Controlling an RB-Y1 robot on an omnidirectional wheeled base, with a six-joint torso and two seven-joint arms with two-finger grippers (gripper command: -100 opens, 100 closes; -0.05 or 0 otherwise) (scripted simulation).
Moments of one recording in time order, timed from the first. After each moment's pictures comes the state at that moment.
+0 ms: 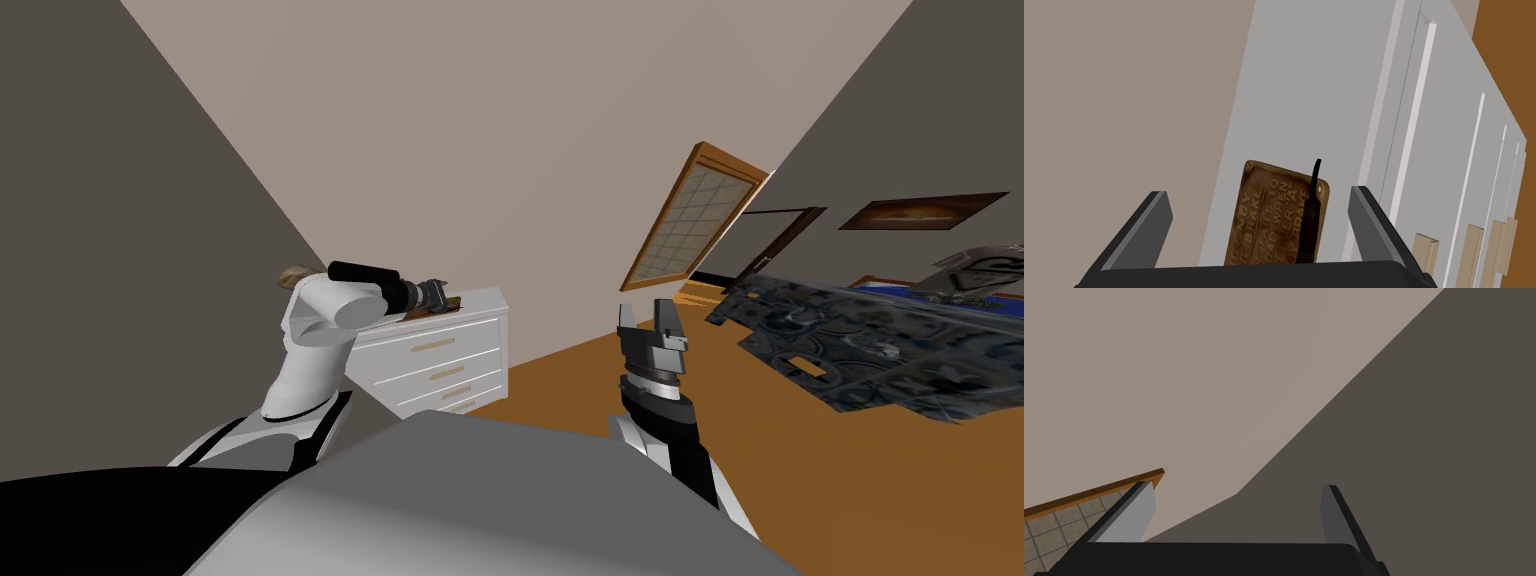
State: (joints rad) left arm -0.23 0.72 0.36 -2.38 0.80 1.55 0.83; right arm 0.53 -0.02 -0.01 -2.37 0.07 -0.59 0.01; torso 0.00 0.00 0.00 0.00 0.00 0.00
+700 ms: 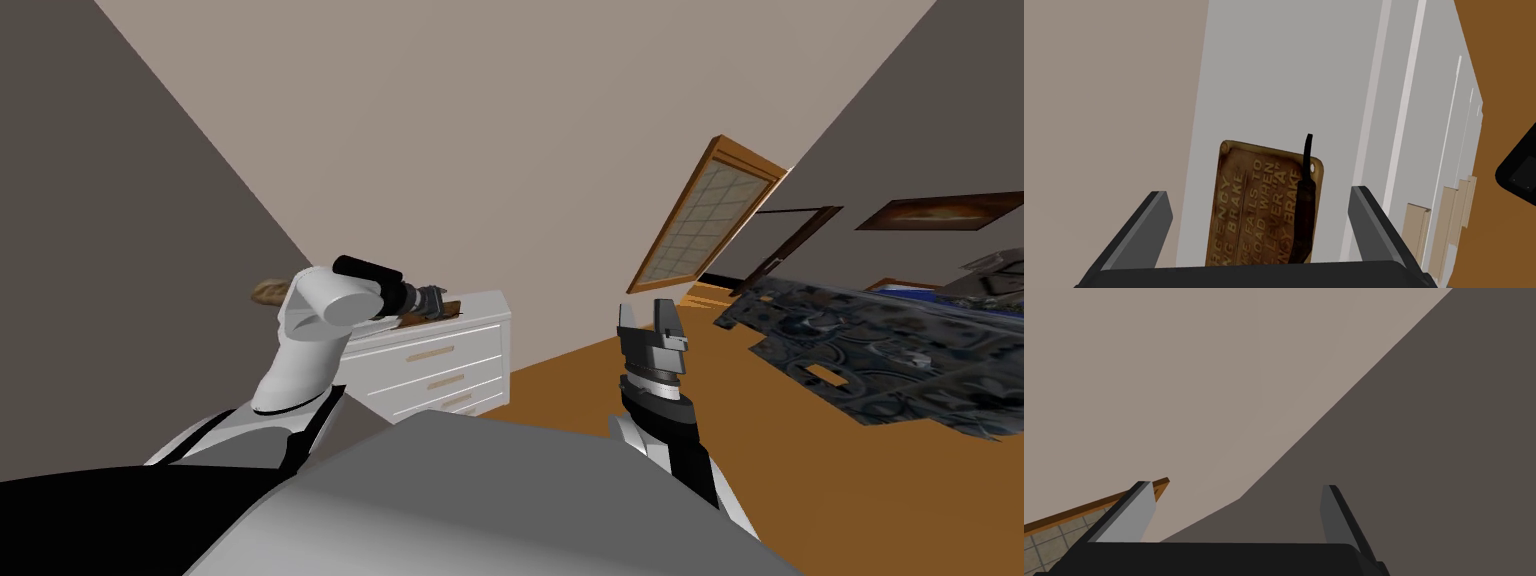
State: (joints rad) left arm -0.26 0.78 0.35 -2.38 0.89 1.71 0.88; right arm 0.53 -0.02 -0.01 -2.37 0.07 -0.59 0.01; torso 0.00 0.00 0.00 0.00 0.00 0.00
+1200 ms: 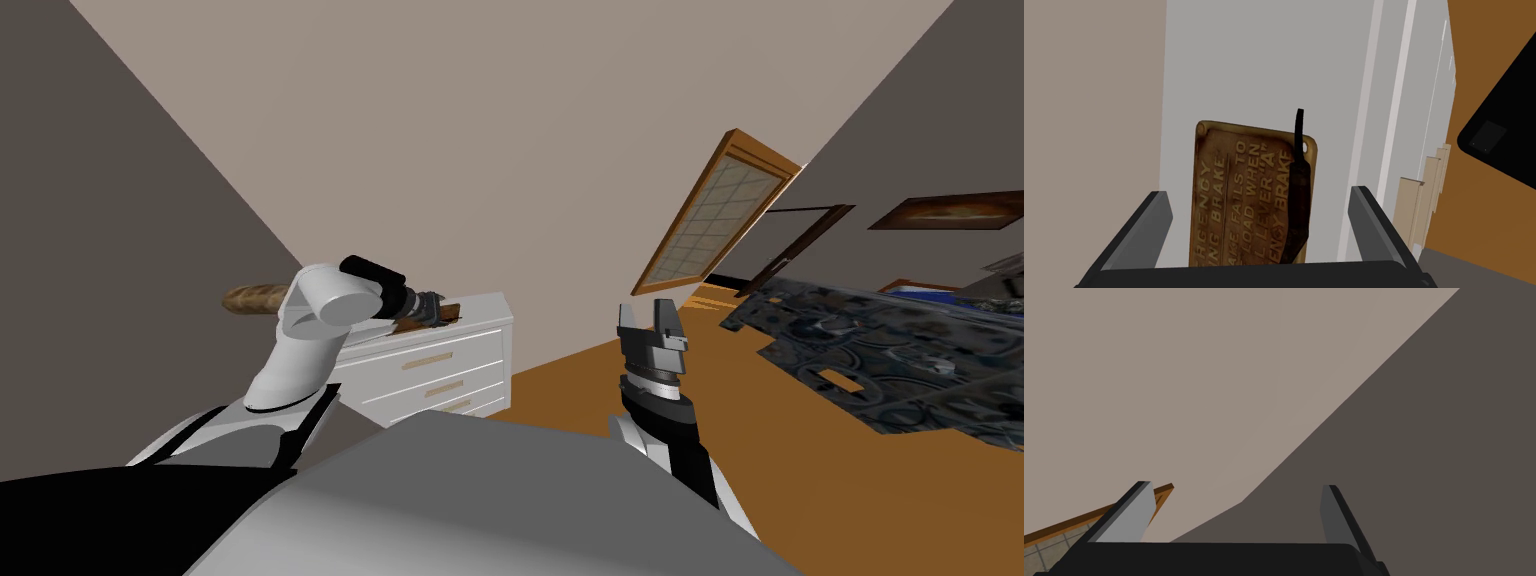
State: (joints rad) left arm -0.27 0.82 0.33 -2.39 0.94 1.82 0.92; right arm 0.53 -0.02 -0.01 -2.37 0.07 -0.59 0.01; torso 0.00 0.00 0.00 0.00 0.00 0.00
